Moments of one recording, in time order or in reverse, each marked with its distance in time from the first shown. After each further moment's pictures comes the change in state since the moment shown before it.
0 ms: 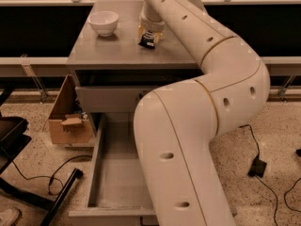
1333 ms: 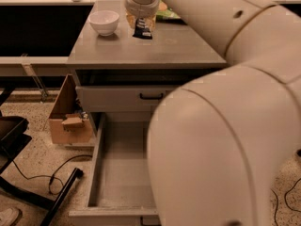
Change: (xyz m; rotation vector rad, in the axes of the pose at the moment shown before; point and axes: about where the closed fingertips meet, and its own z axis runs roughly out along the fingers) arm 0.039 0.042 -0.116 -0.020 -0.040 -0.164
